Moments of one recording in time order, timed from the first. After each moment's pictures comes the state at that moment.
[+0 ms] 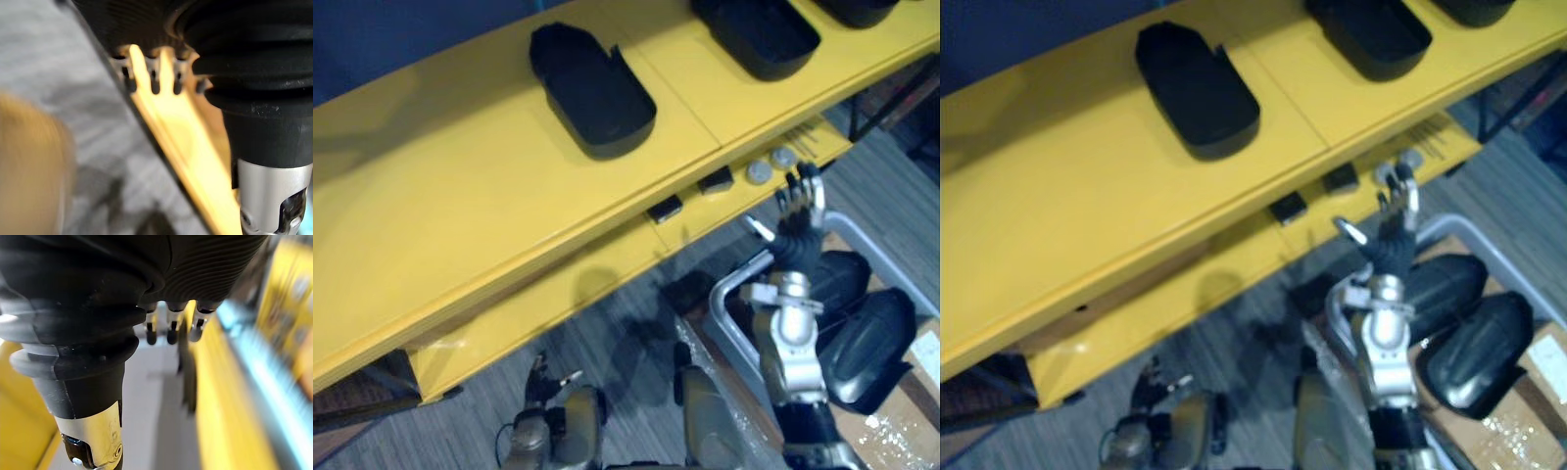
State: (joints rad) left arm 0.09 0.10 -0.14 0.72 -0.11 -0.27 0.22; right arm 0.03 -0.10 -0.03 -0.05 0.20 -0.38 -0.30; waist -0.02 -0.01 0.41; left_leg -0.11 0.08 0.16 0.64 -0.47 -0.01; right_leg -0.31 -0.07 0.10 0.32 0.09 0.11
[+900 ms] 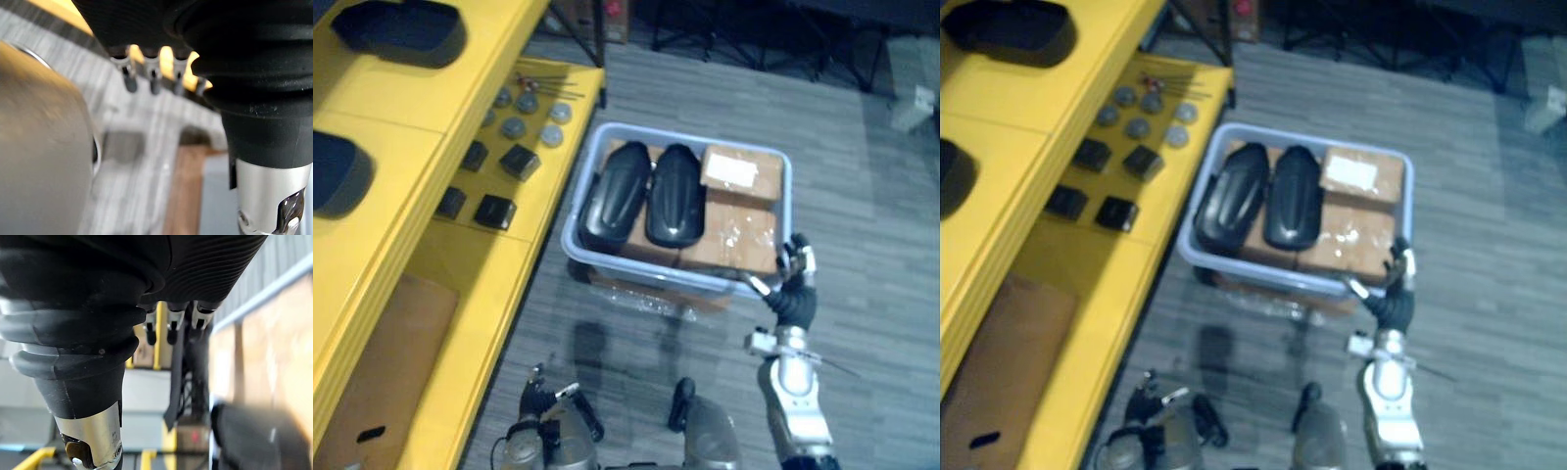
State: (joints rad) left arm 0.15 0.12 -0.10 0.72 -0.19 -0.25 0.22; right arm 0.01 -0.18 -0.04 0.06 0.12 -0.34 -0.39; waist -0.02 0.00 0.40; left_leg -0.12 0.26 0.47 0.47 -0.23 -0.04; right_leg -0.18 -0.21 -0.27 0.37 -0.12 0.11
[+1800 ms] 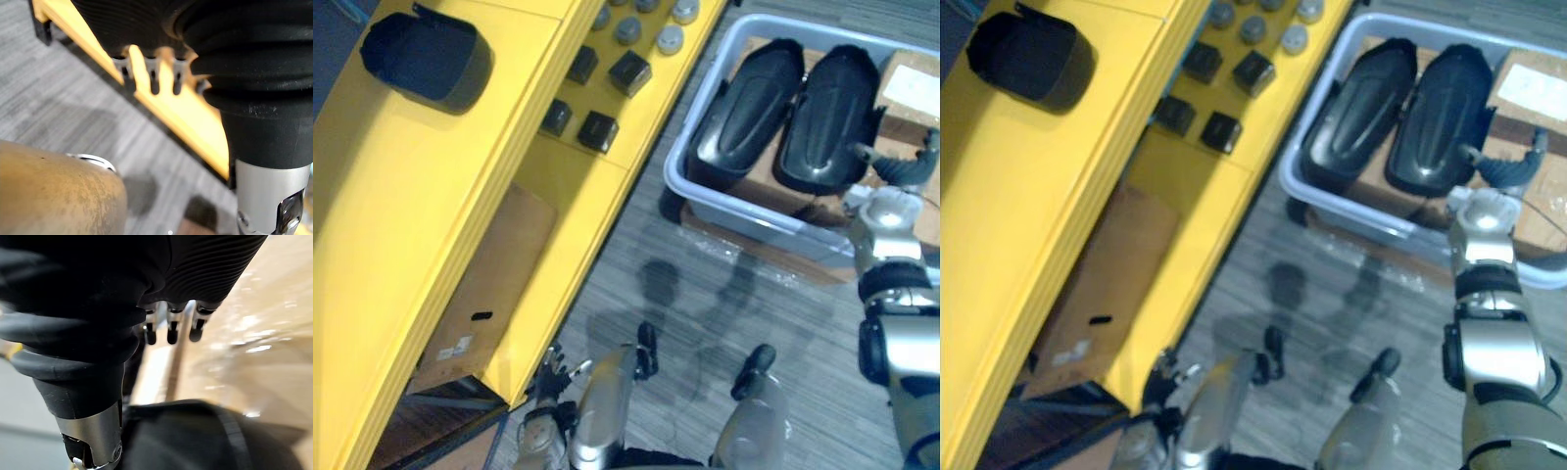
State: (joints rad) left arm 0.11 0.05 -0.14 0.69 -0.32 -0.33 0.14; right arm -0.99 -0.67 -0.02 1.12 0.34 -0.06 -0.51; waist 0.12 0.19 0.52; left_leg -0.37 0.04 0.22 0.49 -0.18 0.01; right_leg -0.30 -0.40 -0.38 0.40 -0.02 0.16
